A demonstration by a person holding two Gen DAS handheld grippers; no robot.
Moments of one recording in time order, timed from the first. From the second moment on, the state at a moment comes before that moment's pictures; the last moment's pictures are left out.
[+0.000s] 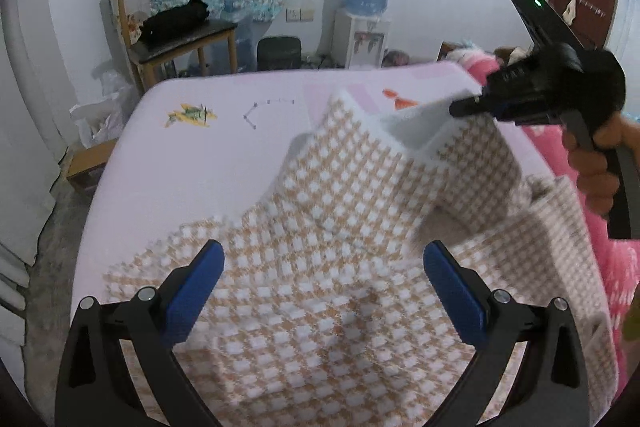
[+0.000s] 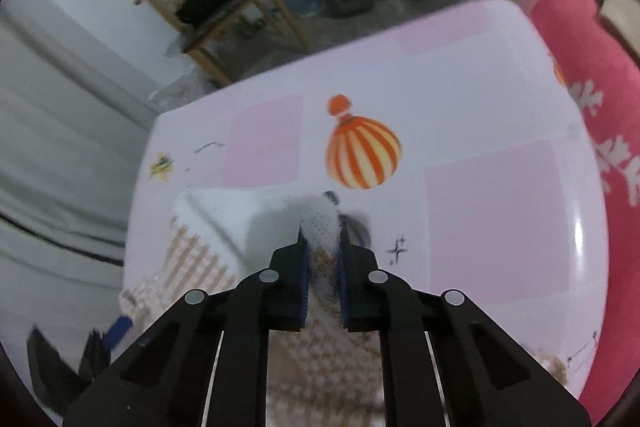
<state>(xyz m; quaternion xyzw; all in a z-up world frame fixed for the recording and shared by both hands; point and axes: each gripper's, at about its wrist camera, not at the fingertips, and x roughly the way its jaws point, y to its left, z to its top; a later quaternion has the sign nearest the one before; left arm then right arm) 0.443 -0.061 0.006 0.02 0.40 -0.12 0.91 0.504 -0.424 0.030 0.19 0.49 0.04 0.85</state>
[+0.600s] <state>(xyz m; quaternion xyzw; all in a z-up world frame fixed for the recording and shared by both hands) 0.400 -0.028 0.080 -0.05 0.28 -0.20 0.94 0.346 -0.356 0.032 -0.01 0.46 0.11 0.88</state>
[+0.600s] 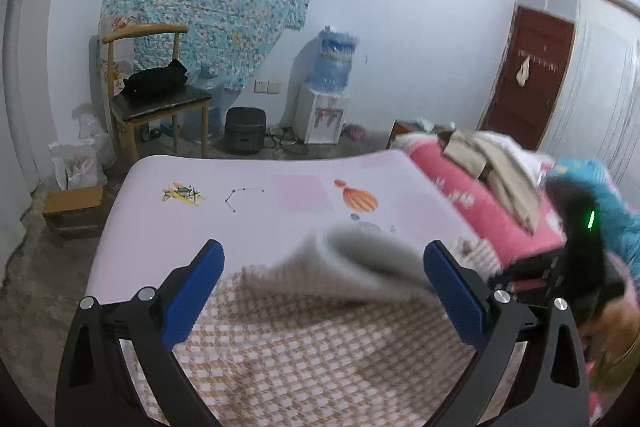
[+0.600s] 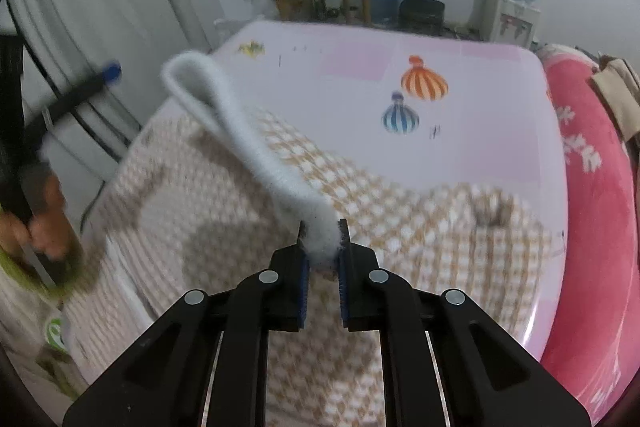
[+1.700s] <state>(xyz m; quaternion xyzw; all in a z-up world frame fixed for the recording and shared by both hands) 0.416 -0.040 -0.011 0.06 0.39 -0.14 0.91 0.356 -0.404 0.015 0.20 0.49 0.08 0.84</state>
